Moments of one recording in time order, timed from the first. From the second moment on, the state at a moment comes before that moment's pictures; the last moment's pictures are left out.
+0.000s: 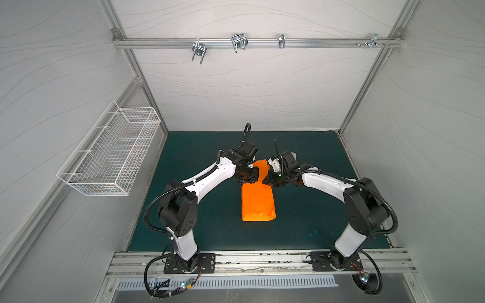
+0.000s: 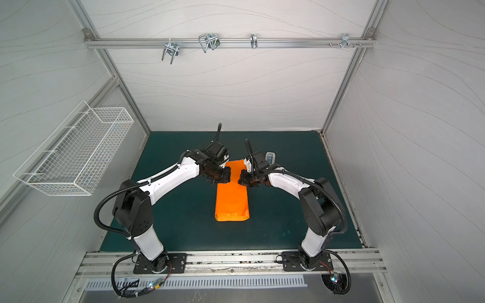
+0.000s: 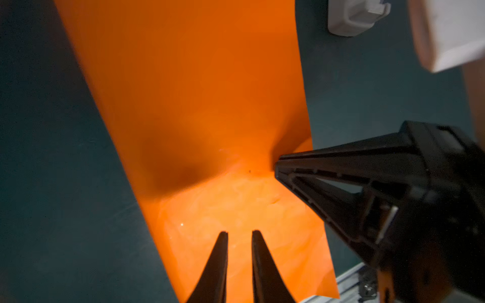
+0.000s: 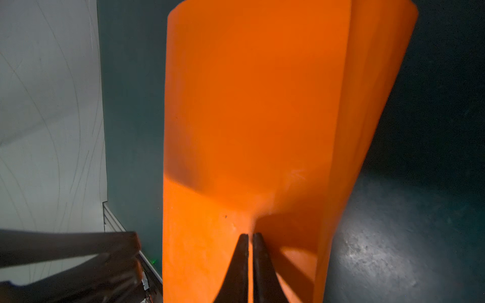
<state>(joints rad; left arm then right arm) -0.60 1.75 1.44 -0.88 0.21 -0.50 0.63 1.70 1.09 -0.33 -0.41 0.61</state>
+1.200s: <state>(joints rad) -0.59 1.76 1.27 -0.67 0.27 -0.53 0.18 1.60 1.13 -0.39 -0.51 0.56</state>
